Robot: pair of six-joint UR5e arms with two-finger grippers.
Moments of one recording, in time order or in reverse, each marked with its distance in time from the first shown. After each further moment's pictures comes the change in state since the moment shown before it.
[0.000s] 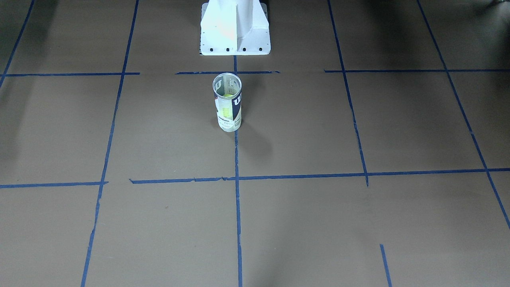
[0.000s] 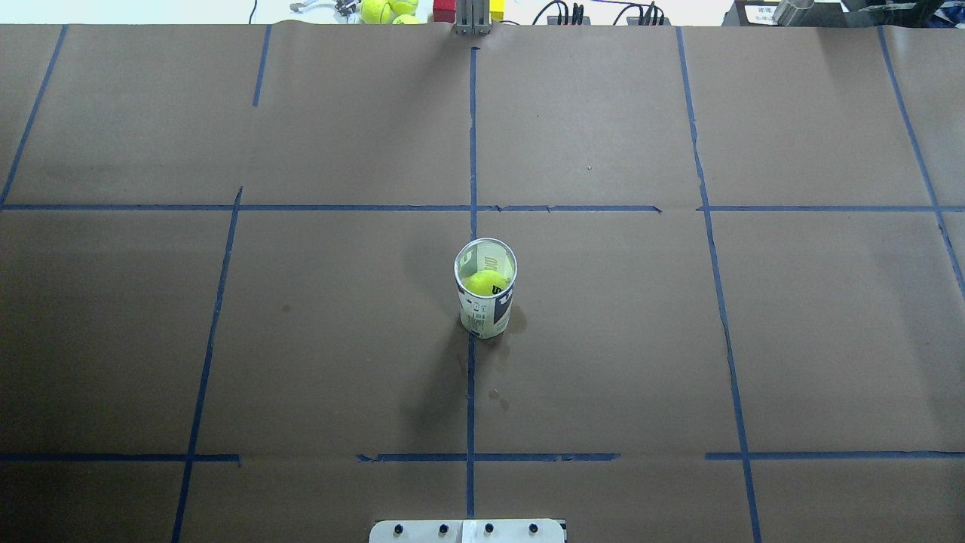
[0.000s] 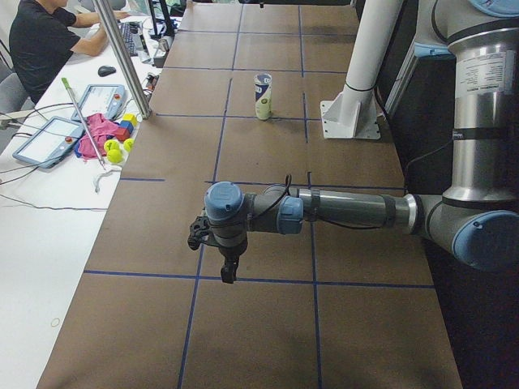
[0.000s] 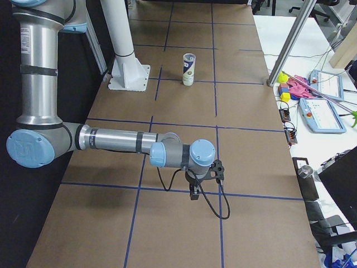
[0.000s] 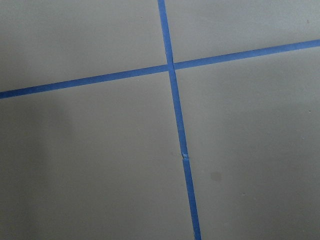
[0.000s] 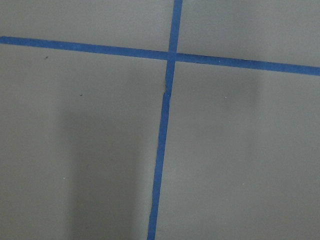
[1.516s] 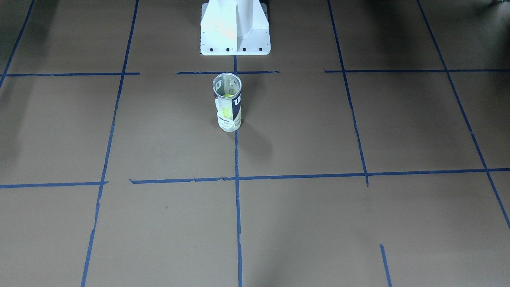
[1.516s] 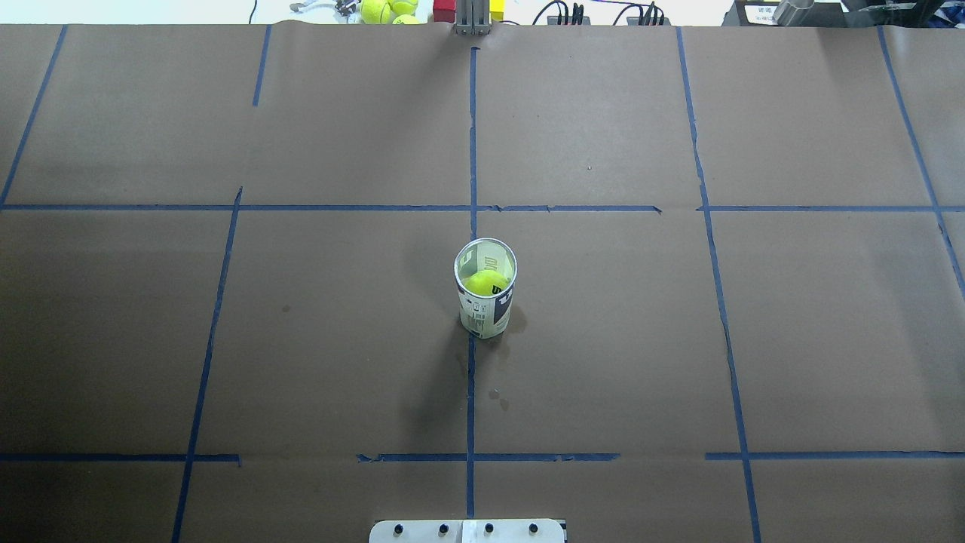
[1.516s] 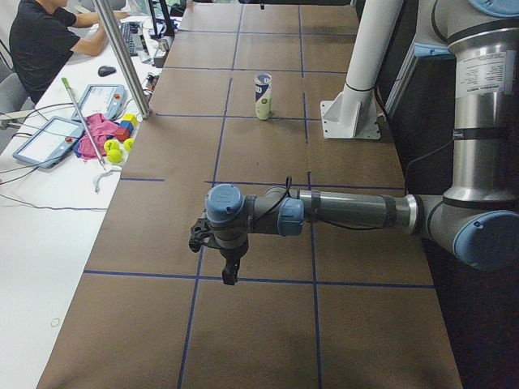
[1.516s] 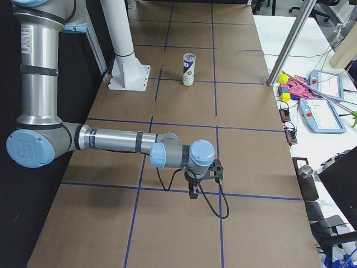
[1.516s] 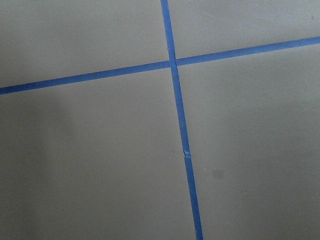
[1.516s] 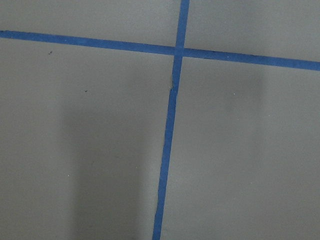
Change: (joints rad) left arm 0.002 0.004 0.007 -0.001 0.000 0.000; right arm -0.015 -0.003 0.000 0.006 0.010 0.004
